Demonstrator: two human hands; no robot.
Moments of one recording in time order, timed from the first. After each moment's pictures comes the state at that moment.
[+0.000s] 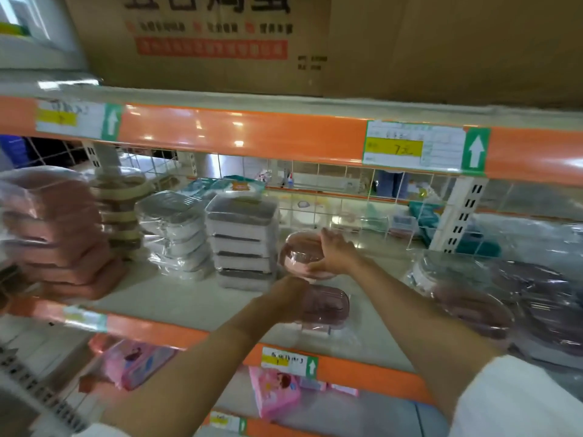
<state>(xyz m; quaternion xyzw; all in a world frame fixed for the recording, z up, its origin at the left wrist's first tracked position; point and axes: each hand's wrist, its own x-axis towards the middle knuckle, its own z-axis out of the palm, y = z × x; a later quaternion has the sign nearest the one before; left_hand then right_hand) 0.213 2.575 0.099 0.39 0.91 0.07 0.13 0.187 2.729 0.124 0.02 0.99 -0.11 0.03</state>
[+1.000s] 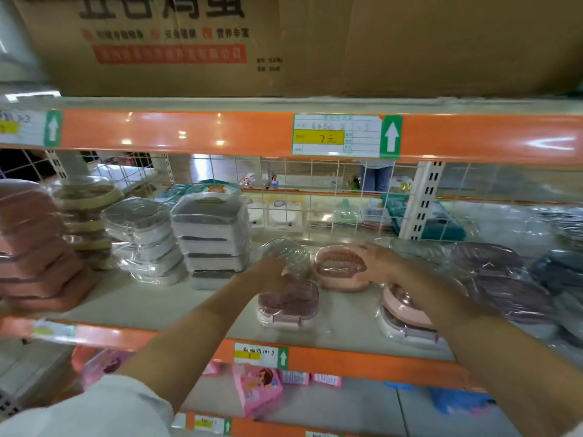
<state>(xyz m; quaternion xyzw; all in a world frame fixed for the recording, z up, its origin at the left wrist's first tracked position) 0.199 2.606 0.116 0.30 0.94 0.10 0.09 0.275 2.831 0.133 0.06 0.99 -0.03 0.09</state>
